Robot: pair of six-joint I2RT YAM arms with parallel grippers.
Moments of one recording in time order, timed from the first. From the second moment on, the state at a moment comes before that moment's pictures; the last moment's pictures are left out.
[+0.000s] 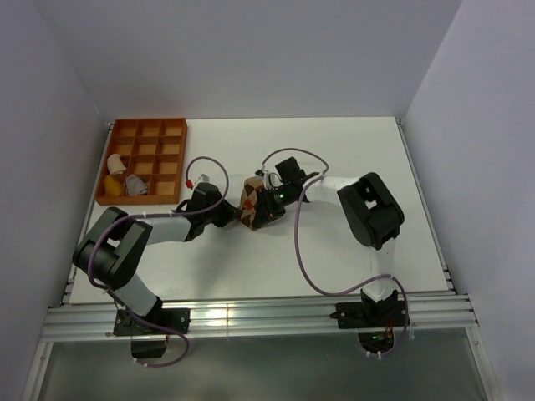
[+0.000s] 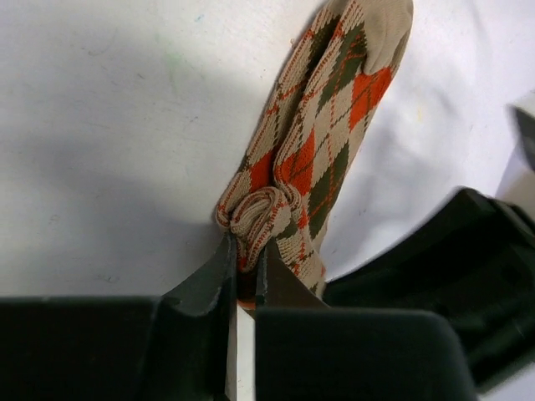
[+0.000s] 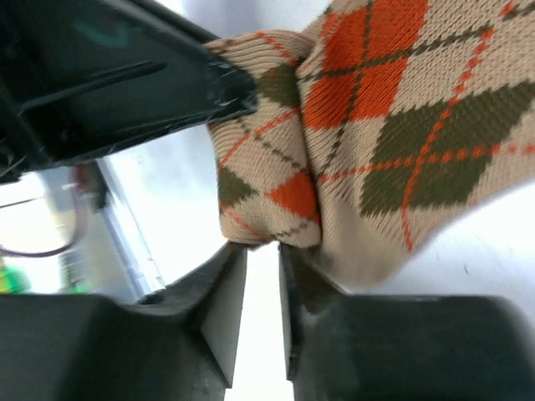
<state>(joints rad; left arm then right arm) -0.52 1.63 0.64 0.32 0.03 -1.13 0.53 2.04 1.22 -0.23 -0.83 0.26</state>
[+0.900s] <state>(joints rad) -0.53 1.70 0.91 -0.05 0.06 -0.88 0.91 1.66 0.88 0.17 0.09 -0.09</state>
